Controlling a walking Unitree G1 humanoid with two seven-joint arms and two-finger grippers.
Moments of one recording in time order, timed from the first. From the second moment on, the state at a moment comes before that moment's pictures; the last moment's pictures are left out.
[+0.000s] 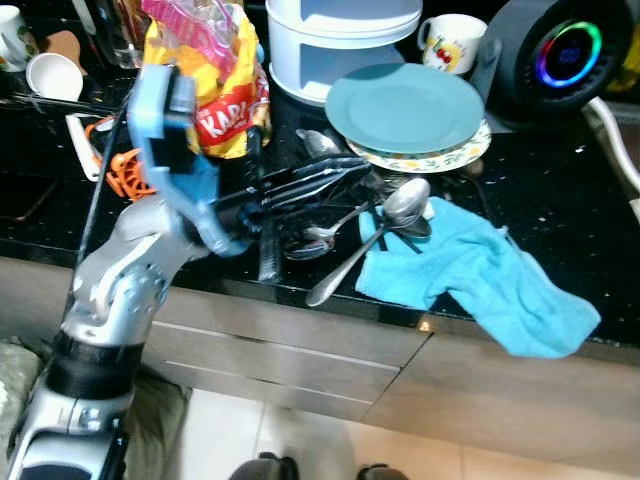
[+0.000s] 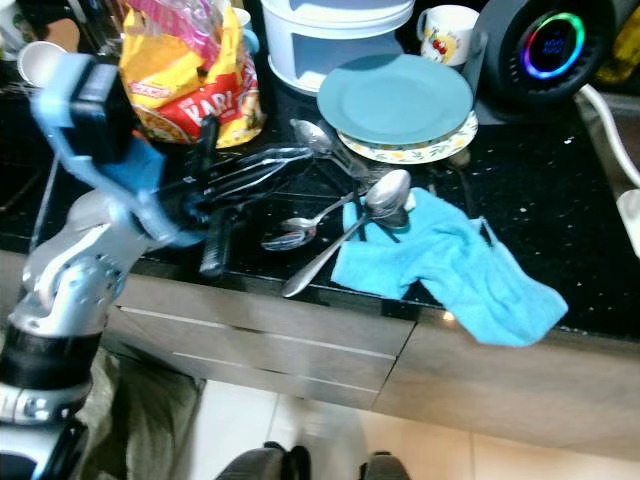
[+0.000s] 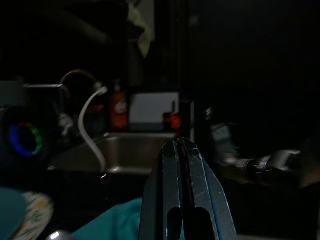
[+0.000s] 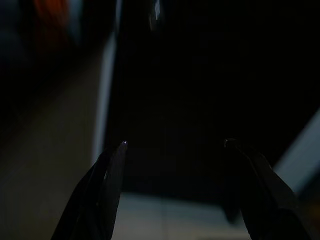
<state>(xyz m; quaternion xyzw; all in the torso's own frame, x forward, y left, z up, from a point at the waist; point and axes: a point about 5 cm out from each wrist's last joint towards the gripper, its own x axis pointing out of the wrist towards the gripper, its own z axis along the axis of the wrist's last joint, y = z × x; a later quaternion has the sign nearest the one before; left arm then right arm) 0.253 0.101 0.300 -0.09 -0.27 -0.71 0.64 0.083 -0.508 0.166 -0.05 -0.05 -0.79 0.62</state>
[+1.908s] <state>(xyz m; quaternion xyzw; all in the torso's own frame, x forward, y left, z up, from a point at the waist) 0.190 0.157 0.252 0.08 -0.04 -0.71 0.70 0.293 -0.227 0.310 0.12 -0.10 0.39 0.91</state>
